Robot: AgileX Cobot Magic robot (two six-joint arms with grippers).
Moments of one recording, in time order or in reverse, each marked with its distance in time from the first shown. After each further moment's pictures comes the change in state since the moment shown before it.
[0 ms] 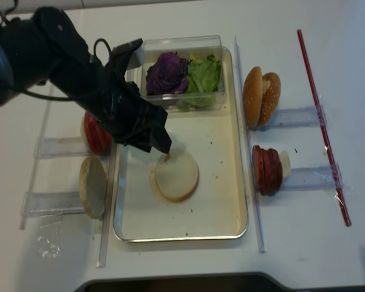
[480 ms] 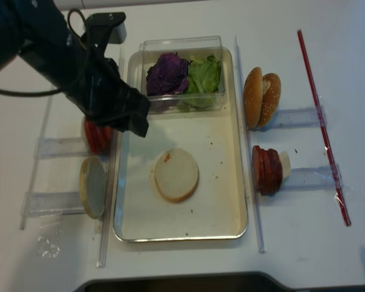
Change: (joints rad) left arm 0.000 -0.129 -0.051 0.285 0.035 -0.162; right arm 0.000 0.000 0.000 0.000 0.000 0.000
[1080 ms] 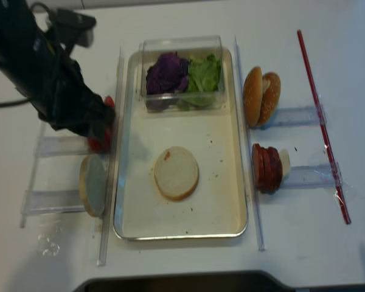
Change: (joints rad) left arm 0.045 -0.090 -0.002 0.293 0.132 -0.130; right arm 0.000 0.000 0.000 0.000 0.000 0.000
